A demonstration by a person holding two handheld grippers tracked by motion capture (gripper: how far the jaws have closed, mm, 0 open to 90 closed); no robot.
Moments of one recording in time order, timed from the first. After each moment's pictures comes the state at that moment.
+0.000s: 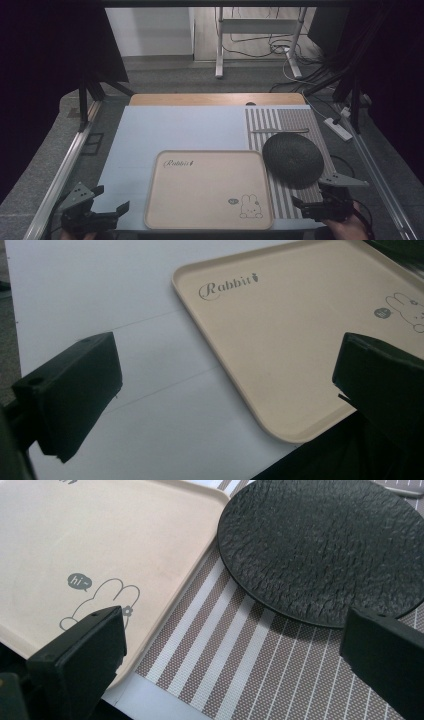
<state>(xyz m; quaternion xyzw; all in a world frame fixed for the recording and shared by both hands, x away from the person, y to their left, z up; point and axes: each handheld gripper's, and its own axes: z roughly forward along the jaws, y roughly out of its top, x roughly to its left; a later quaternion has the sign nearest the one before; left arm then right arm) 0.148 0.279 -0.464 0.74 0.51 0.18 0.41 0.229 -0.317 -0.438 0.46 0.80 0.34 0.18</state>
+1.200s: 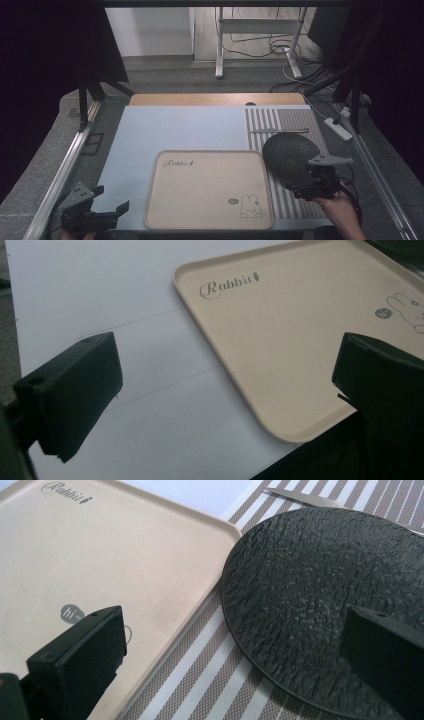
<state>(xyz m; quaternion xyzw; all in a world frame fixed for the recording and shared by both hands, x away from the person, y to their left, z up) 0.149 0.279 -0.464 0.74 0.51 0.18 0.40 0.283 -0.307 -0.441 0.42 0.81 0.36 0.16</state>
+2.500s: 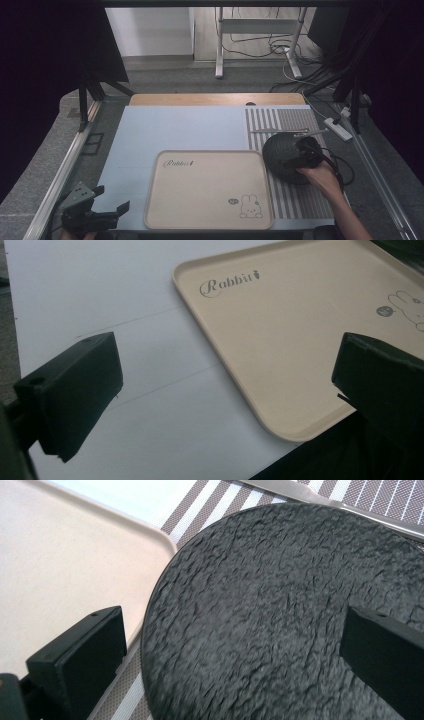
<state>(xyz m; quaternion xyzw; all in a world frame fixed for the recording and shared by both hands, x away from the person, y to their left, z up) 0.150 0.279 -0.464 0.74 0.51 0.18 0.40 0.376 -0.296 -0.461 0.47 0.82 0.29 0.14</state>
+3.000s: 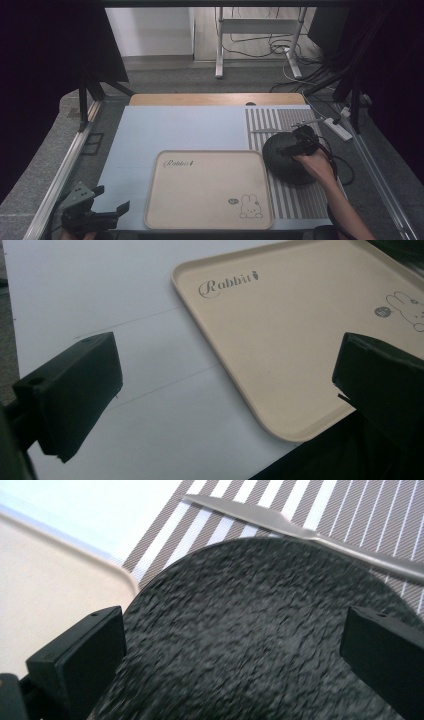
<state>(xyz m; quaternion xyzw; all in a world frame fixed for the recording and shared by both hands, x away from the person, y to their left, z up) 0.150 0.279 -0.464 0.74 0.51 0.17 0.40 0.416 -0.294 -0.463 0.48 0.82 0.28 0.15</state>
